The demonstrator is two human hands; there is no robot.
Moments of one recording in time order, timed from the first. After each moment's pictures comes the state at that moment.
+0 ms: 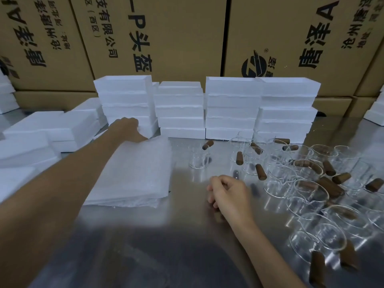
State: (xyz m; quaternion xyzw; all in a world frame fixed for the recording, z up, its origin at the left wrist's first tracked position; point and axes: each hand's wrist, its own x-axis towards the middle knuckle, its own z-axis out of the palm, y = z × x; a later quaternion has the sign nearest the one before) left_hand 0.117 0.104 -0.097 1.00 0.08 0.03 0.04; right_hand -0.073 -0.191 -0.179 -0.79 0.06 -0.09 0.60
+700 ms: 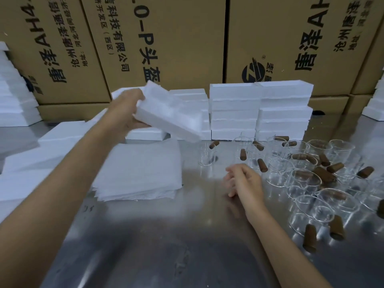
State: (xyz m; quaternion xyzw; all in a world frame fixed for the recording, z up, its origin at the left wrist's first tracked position) left_hand -0.036 0.066 -0.001 0.69 0.00 0.13 0.72; right_hand -0.091 -0.202 -0.161 -0.67 0.08 -0.13 0.73
